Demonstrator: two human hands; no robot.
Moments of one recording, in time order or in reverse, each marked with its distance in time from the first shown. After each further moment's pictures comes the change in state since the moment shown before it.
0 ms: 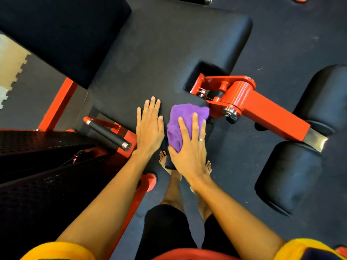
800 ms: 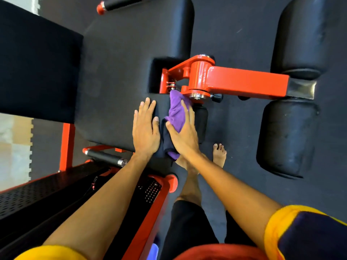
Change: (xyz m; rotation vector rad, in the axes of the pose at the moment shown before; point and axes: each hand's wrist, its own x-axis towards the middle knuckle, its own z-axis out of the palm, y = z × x) left_hand 0.016 0.047 0.013 -0.015 -0.101 0.224; right_hand 0.034 0.039 -0.003 0.785 0.169 0.458
